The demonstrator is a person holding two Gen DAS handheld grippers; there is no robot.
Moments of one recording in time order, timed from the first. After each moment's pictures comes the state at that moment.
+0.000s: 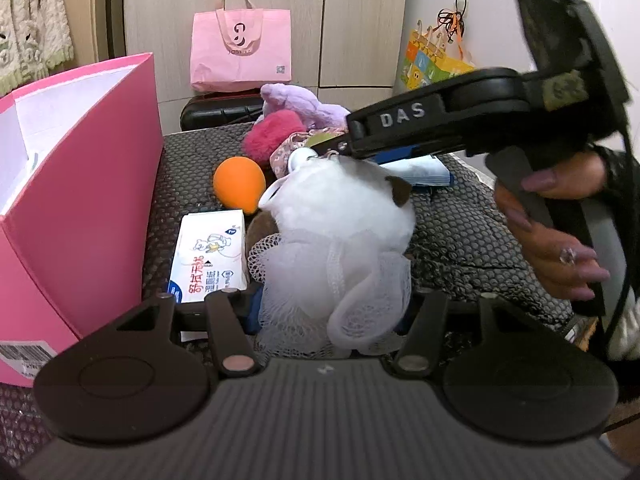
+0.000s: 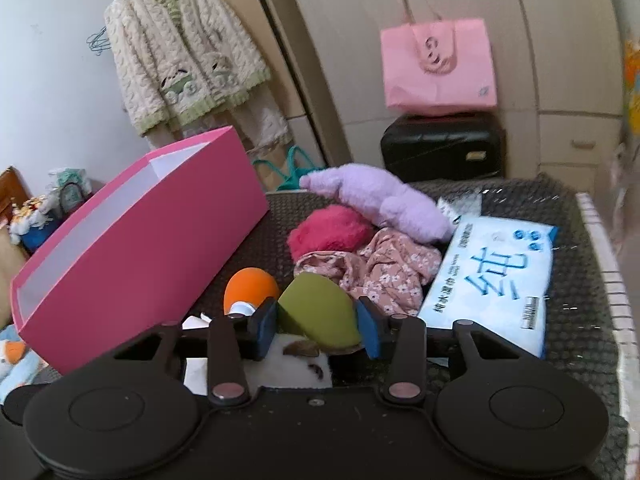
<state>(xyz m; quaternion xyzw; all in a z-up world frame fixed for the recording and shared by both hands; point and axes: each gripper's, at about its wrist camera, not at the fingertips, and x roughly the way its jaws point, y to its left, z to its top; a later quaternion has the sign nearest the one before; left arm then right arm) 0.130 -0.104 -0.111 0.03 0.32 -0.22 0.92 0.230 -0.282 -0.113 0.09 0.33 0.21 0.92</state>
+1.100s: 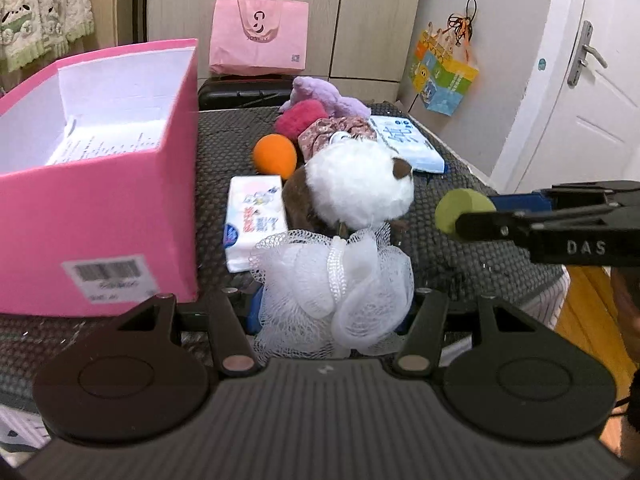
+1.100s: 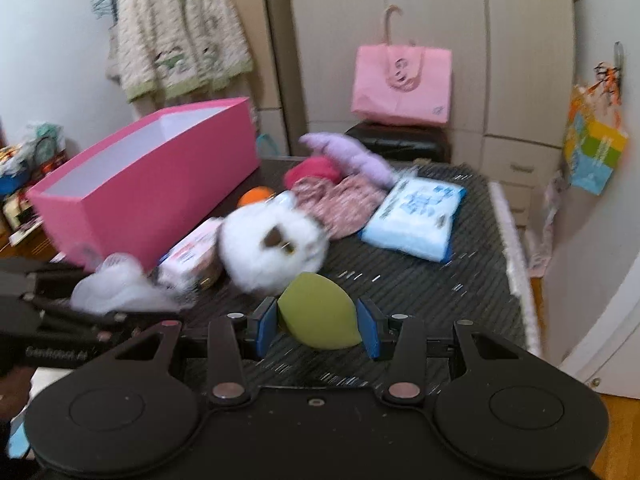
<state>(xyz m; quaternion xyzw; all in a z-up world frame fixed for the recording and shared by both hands) 0.093 -0.062 -0.091 0.01 0.35 -0.22 0.91 0.097 -0.291 -0.092 0.01 0.33 0.15 0.93</state>
